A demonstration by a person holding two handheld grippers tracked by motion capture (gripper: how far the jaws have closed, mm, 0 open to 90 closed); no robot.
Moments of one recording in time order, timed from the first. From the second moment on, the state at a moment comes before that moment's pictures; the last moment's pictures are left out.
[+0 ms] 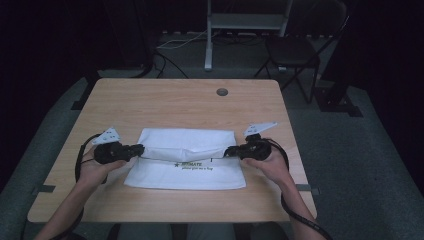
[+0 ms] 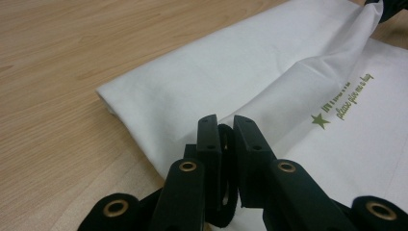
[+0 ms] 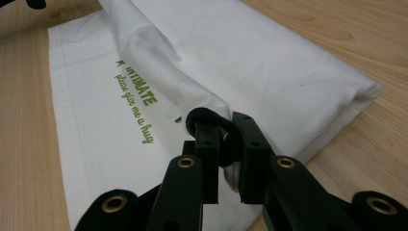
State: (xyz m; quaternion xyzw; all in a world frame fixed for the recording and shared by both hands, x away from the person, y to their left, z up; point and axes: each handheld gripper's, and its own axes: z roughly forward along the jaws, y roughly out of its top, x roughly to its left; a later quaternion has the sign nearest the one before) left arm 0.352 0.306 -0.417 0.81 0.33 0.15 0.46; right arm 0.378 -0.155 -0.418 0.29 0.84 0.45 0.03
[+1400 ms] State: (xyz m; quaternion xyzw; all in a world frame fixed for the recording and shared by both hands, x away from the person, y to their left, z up) left arm 0.328 0.307 -0.420 0.82 0.32 0.14 0.46; right arm 0.357 -0.160 -0.421 0.28 0.85 0.45 0.04
